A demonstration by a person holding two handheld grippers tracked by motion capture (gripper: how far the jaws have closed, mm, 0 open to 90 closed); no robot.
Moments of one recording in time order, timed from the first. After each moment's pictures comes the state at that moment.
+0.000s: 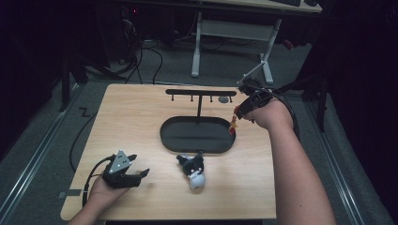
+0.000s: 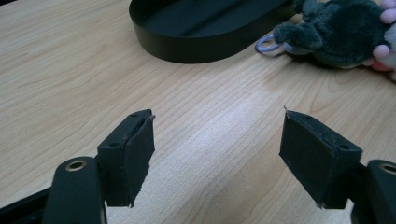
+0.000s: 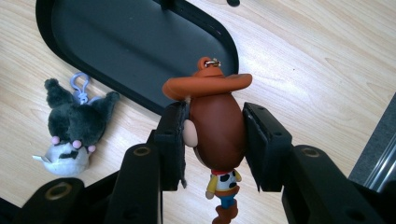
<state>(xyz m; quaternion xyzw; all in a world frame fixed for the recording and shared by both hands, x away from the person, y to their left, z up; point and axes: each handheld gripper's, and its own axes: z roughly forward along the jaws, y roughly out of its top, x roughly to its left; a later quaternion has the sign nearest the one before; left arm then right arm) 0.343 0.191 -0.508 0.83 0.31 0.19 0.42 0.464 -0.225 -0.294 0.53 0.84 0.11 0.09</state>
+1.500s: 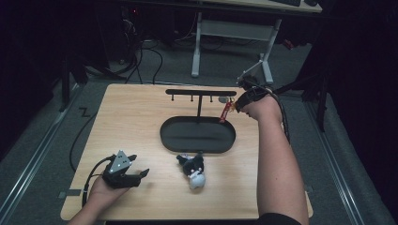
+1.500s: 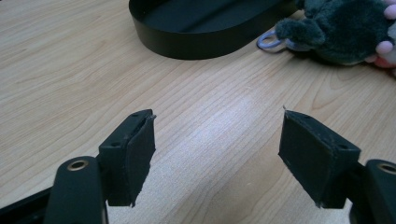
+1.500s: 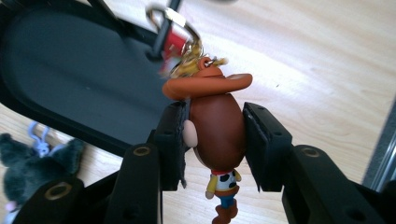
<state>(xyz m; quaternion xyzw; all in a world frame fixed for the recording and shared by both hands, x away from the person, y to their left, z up) 0.343 0.191 -0.510 0.83 0.31 0.19 0.42 0.511 -0.238 -0.333 0.58 0.80 0.11 0.10</state>
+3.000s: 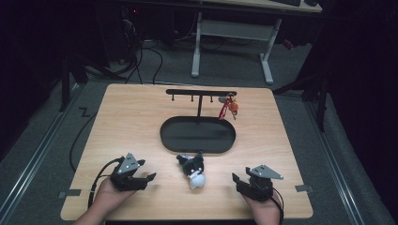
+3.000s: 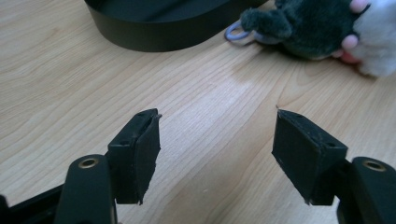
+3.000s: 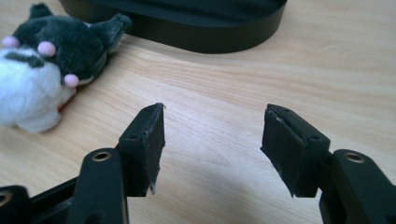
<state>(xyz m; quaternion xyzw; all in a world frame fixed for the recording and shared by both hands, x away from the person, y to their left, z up) 0.339 0.170 -0.513 0.84 0.31 0.14 0.42 0.277 -0.258 -0.503 0.52 0.74 0.36 0.24</state>
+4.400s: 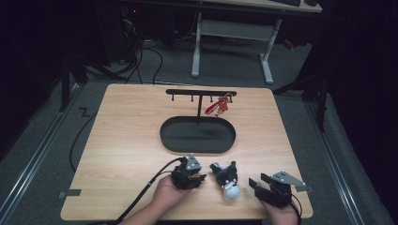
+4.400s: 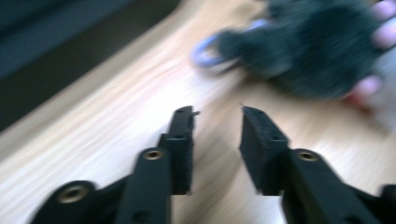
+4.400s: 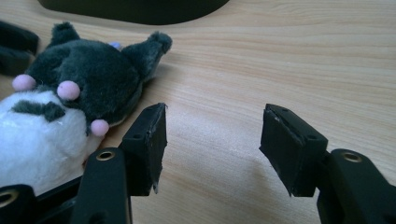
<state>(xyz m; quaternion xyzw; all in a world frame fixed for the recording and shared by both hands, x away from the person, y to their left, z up) 0.347 0.018 -0.520 0.87 0.28 0.09 0.38 0.263 -0.316 -0.520 0.54 0.72 0.38 0.21</state>
